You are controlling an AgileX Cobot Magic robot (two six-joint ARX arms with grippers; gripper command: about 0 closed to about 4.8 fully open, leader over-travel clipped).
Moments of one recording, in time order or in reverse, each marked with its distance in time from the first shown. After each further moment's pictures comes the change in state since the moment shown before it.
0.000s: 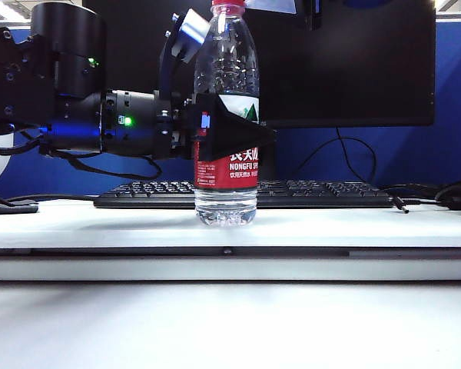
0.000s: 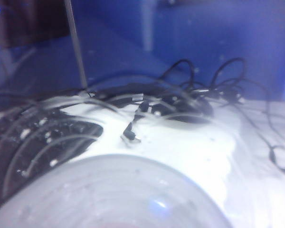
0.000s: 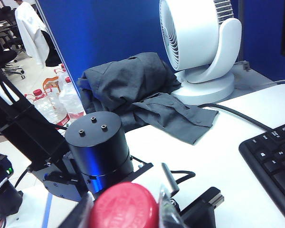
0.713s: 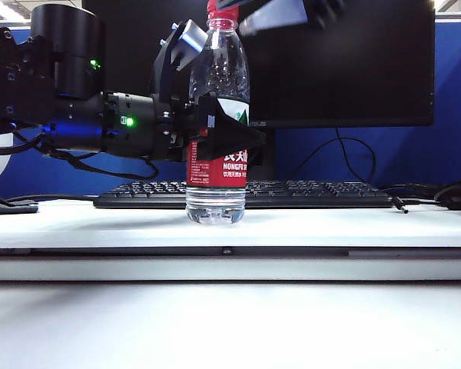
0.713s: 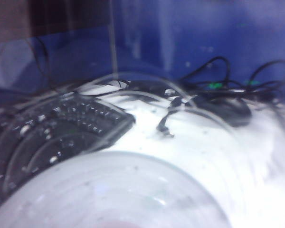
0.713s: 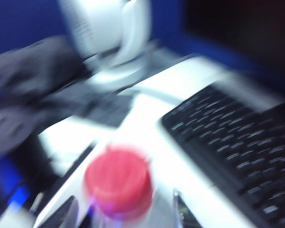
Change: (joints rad) left arm 0.005 0.000 0.008 -0.016 -0.099 -0.040; right arm 0.140 -0.084 -0.010 -0.048 0.608 0.041
